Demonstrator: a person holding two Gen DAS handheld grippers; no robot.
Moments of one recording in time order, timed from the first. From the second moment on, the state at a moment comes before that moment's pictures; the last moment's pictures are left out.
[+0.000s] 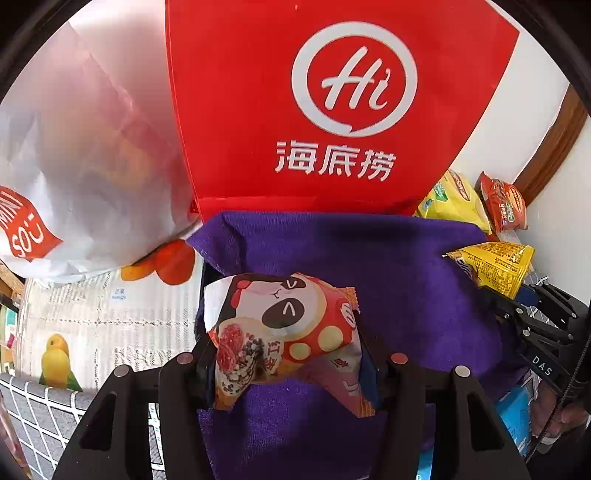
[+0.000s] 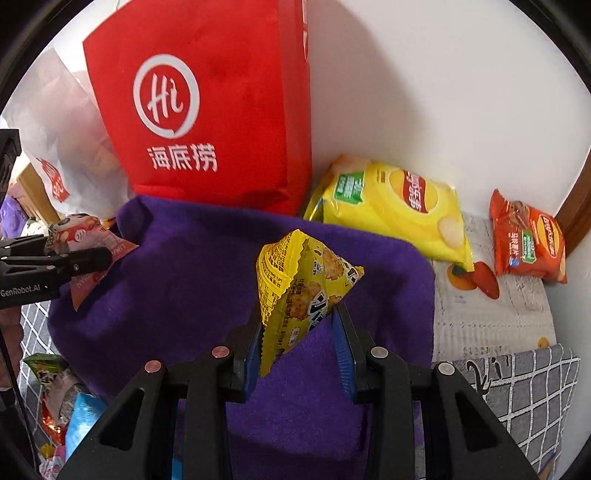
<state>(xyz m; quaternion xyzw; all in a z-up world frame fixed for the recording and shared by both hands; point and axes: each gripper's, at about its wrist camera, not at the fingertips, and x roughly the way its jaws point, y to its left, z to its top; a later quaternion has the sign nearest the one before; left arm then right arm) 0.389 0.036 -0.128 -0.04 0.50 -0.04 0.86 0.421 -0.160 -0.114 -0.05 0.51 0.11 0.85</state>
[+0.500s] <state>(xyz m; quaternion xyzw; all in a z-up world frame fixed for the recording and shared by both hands) 0.402 0.026 -0.140 -0.03 0.51 -0.05 0.86 0.424 -0.158 -0.121 -0.06 0.52 0.11 0.84</state>
